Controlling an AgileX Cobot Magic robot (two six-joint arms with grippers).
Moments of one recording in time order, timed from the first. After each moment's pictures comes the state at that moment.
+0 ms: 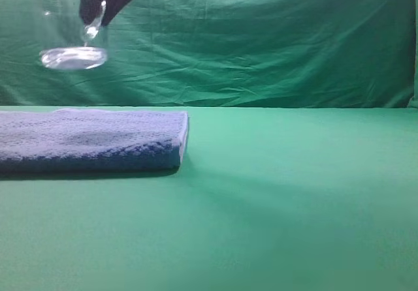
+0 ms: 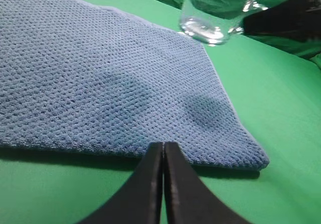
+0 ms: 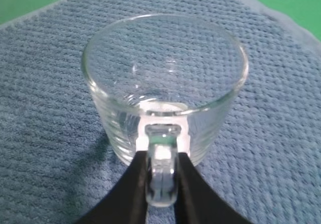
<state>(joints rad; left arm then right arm) -0.11 -0.02 -0.05 -0.37 0.45 -0.05 0.92 2.20 -1.82 -0.05 0.45 -0.02</state>
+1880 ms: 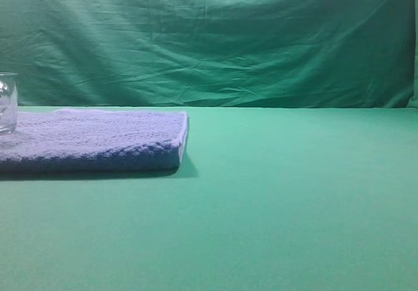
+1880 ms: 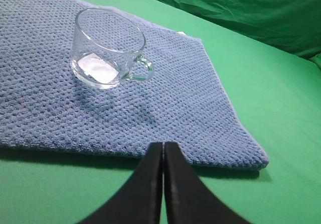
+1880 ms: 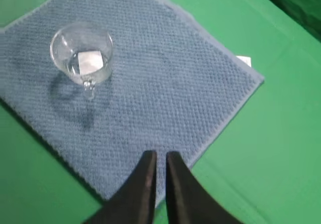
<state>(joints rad) -0.11 -0.02 -0.05 -0.37 0.45 -0.05 0.92 1.86 -2.11 -0.23 1.26 0.10</state>
